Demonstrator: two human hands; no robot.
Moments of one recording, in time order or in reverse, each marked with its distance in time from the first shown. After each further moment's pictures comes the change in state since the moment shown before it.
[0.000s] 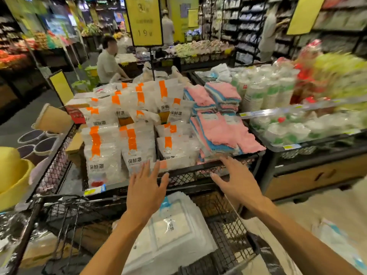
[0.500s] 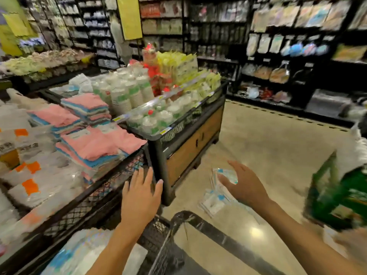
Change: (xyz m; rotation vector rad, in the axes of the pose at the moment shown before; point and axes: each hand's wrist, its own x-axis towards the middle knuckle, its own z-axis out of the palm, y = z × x) left_hand -0.068 0.239 0.078 -0.083 -0.242 0.645; right_hand -0.271 0.182 -0.109 -0.014 0.357 0.733
